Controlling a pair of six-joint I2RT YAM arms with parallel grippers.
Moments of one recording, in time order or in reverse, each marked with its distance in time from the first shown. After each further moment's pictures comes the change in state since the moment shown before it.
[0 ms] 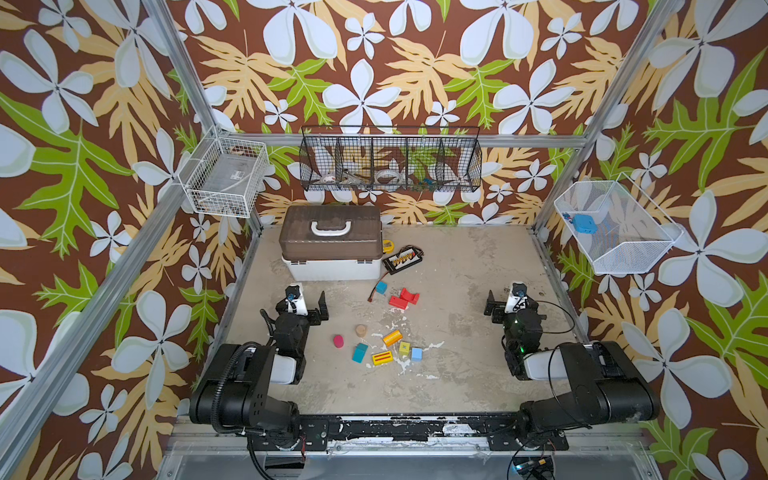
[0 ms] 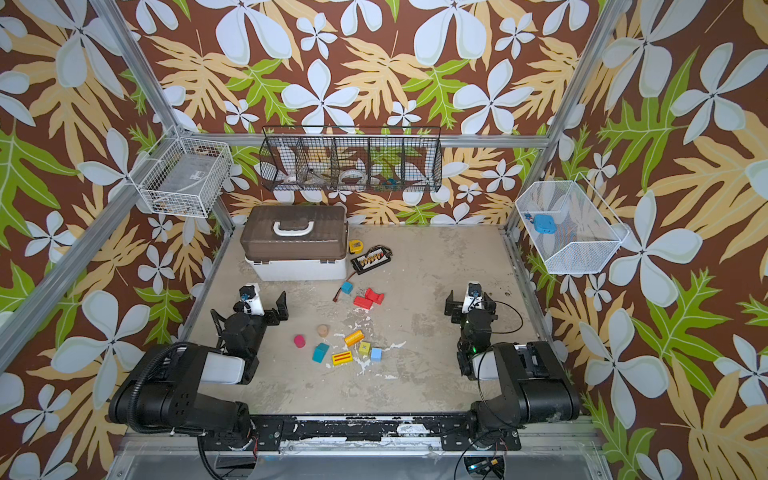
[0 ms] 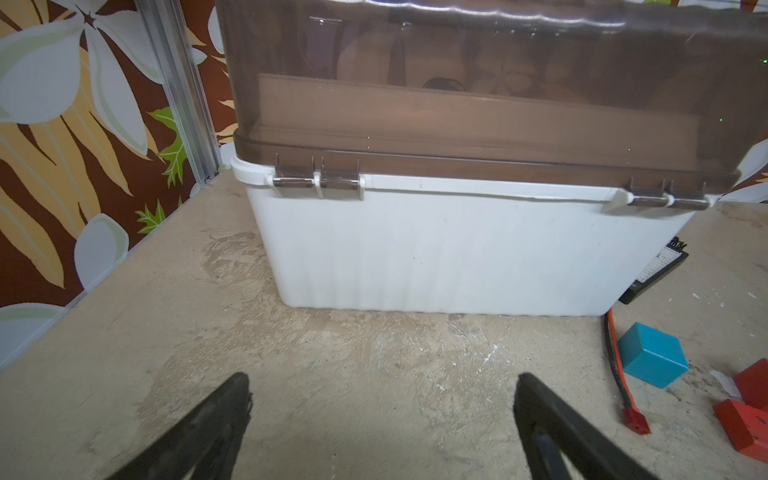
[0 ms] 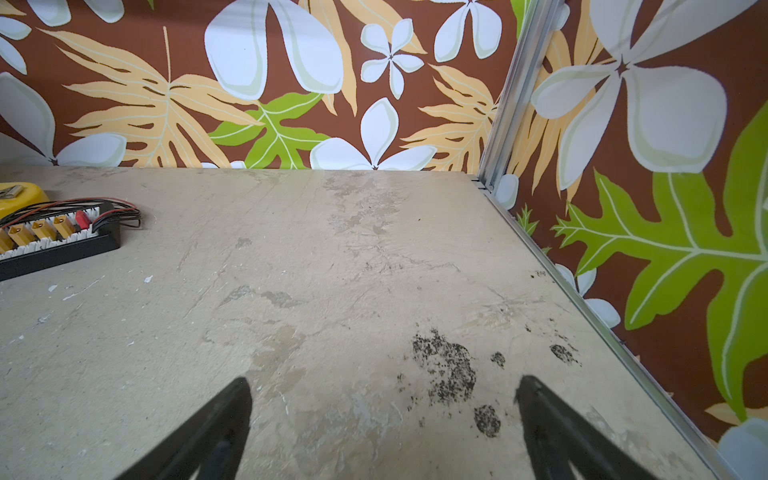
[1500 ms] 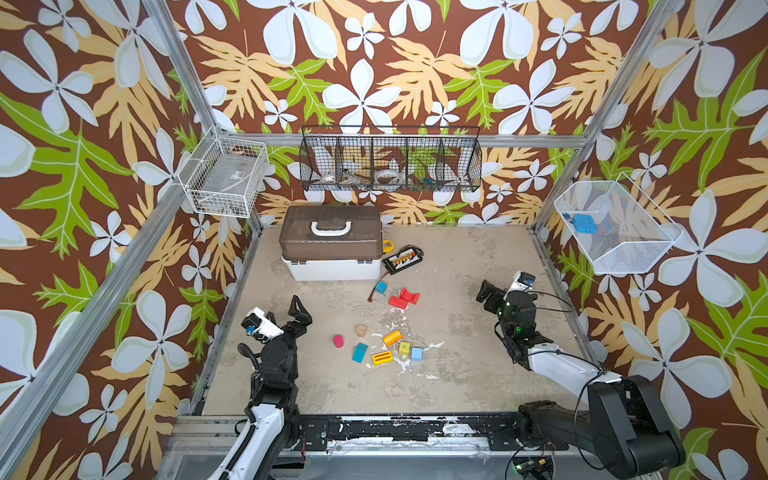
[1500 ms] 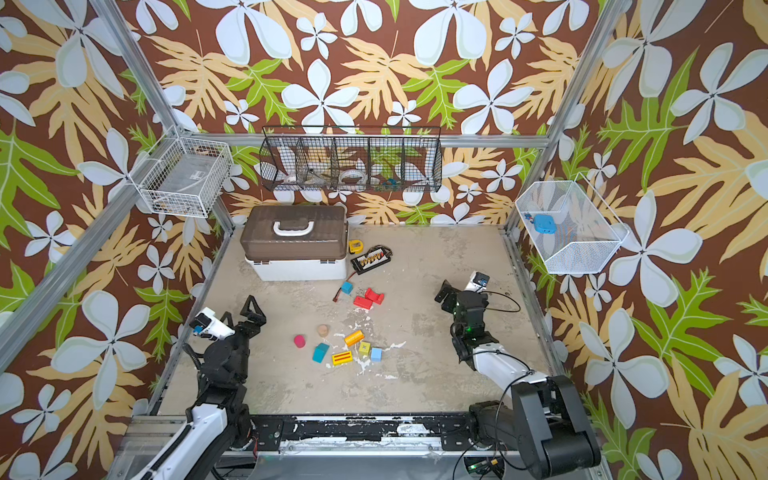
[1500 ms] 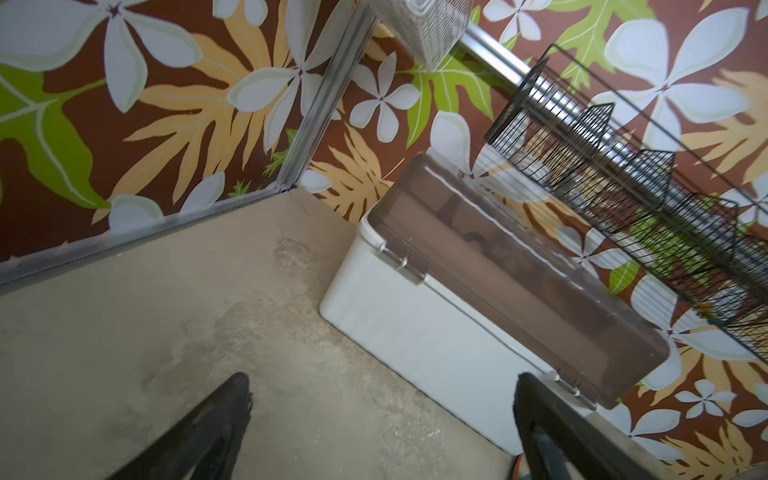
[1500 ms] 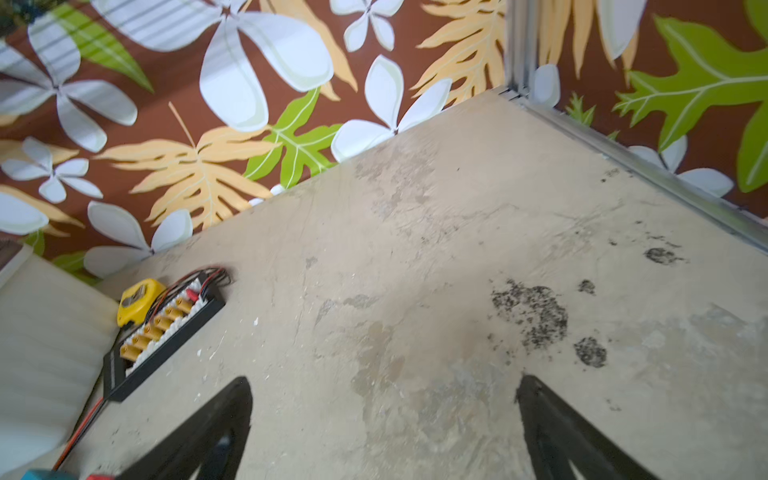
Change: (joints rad) left arm -0.025 -0.796 -0.150 -0.538 -0.282 -0.516; right arm 0.151 -0.239 0.226 -0.659 0.057 0.506
